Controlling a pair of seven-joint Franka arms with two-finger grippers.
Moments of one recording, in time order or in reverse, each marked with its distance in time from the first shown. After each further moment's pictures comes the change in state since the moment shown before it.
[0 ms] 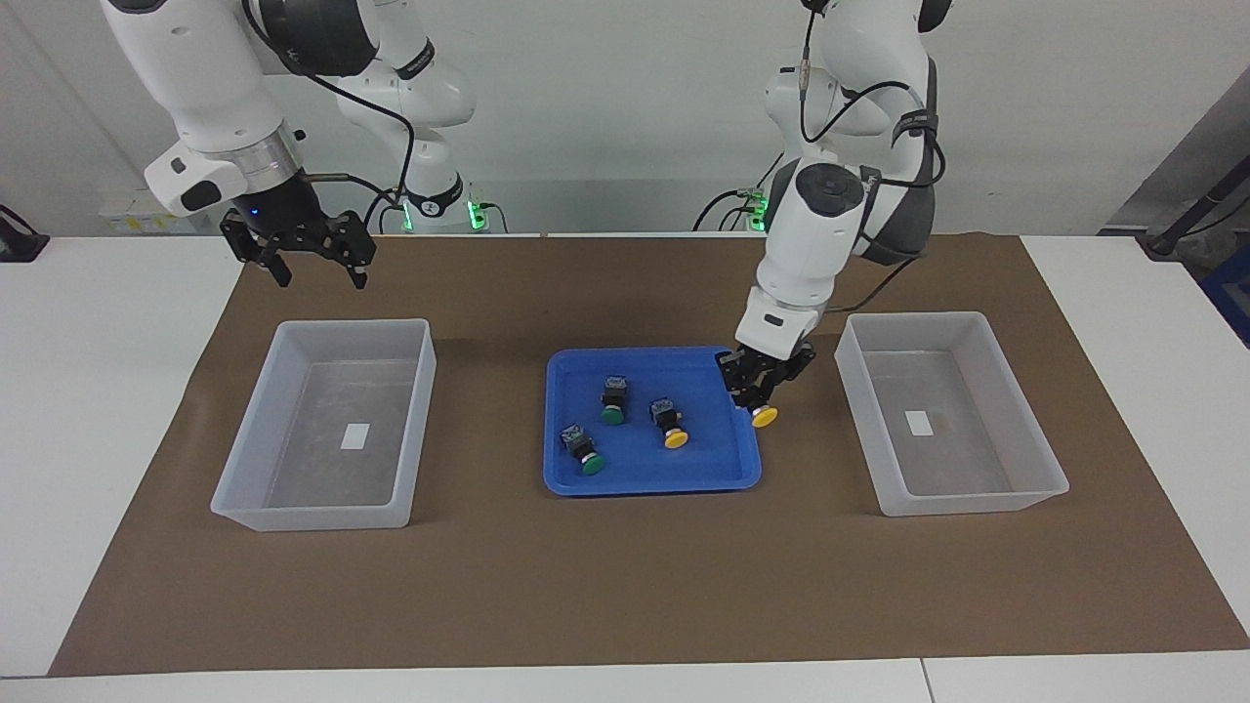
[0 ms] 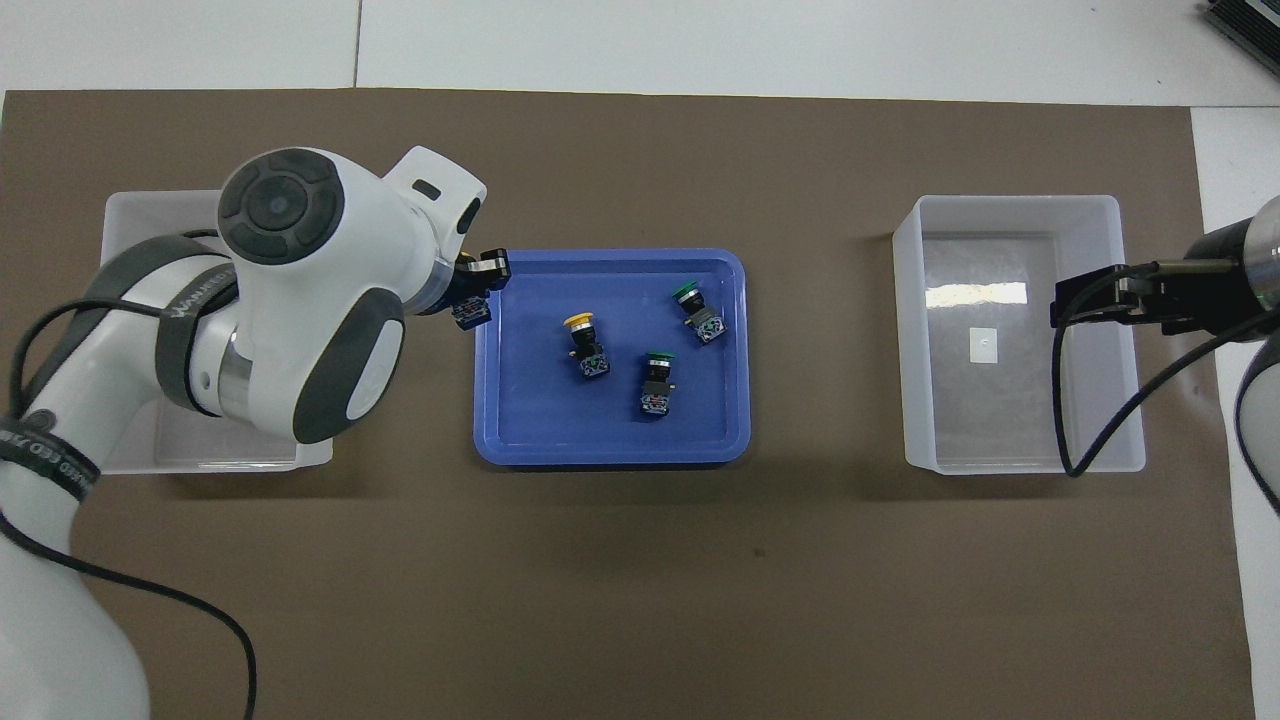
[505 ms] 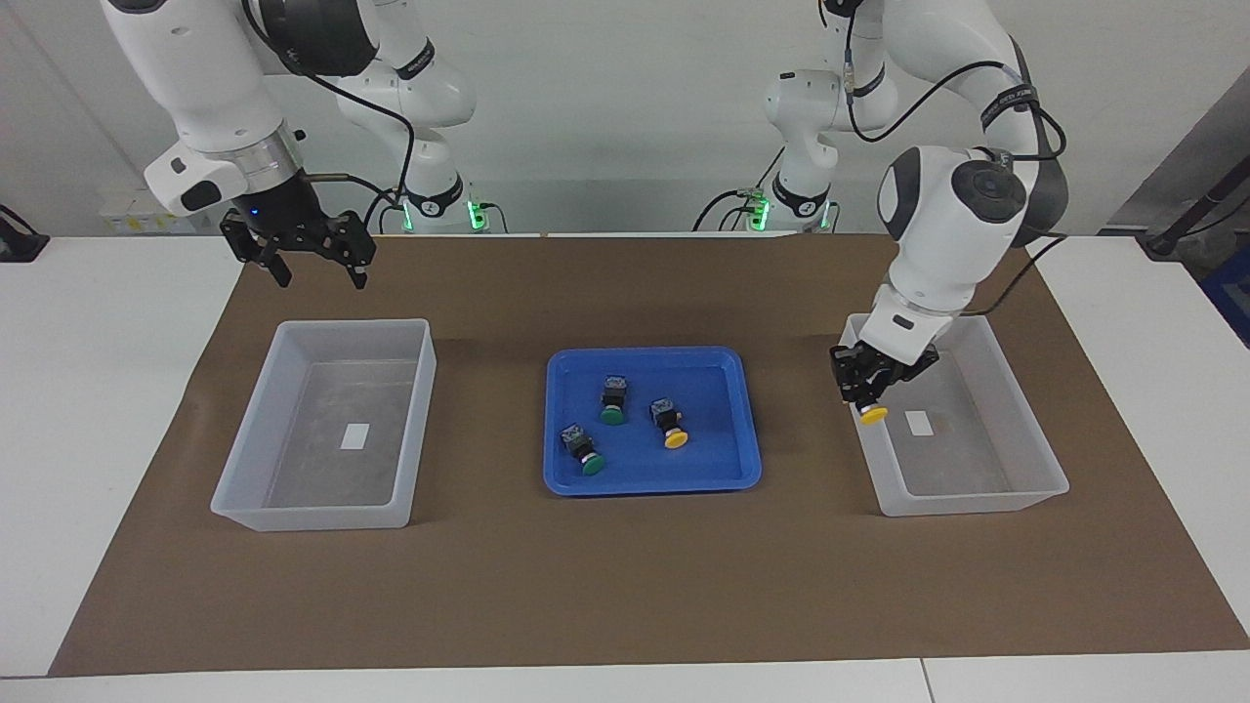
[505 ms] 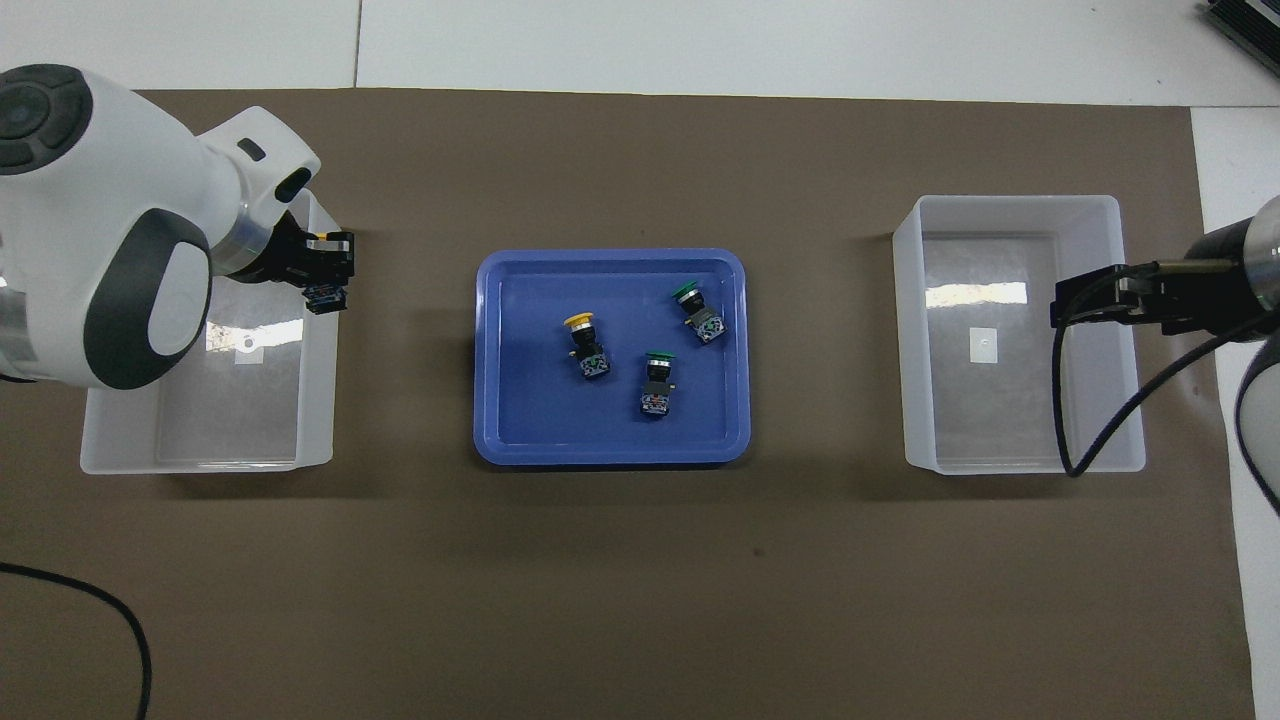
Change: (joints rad) left arm 0.210 -0.009 0.005 0.049 0.000 -0.138 0.400; right arm 0.000 0.000 0.000 0.000 0.000 0.000 0.000
